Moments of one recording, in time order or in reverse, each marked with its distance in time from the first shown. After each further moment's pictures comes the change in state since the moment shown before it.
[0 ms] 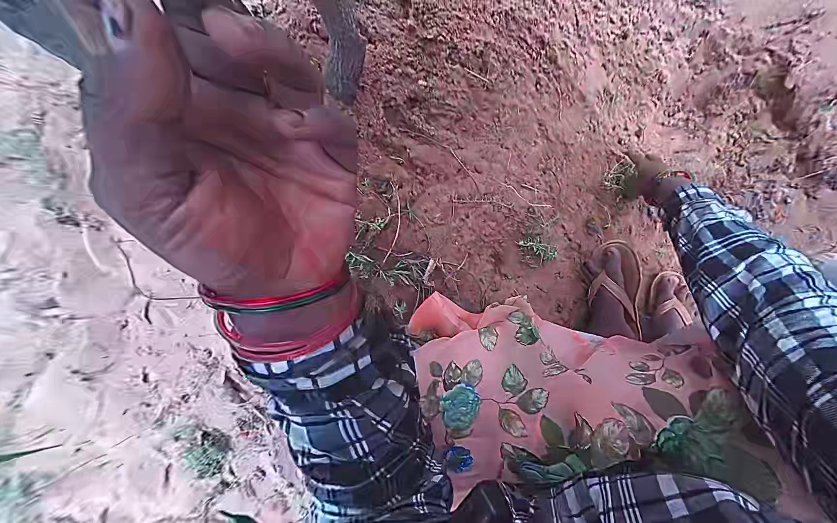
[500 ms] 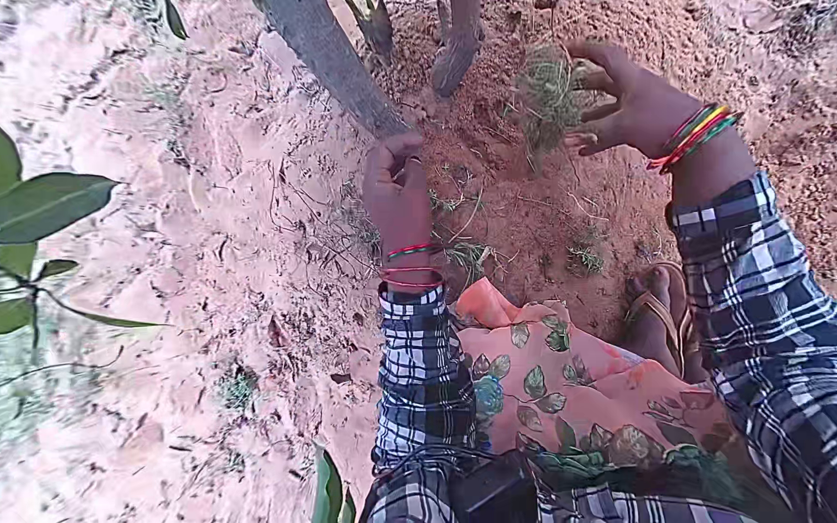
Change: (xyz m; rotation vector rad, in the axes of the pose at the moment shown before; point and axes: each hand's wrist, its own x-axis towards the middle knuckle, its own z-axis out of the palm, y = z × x) left_hand -0.047 -0.038 -0.056 1.245 0.598 0.058; right_hand -0.132 -0.260 -0.100 0.607 -0.181 -0.710
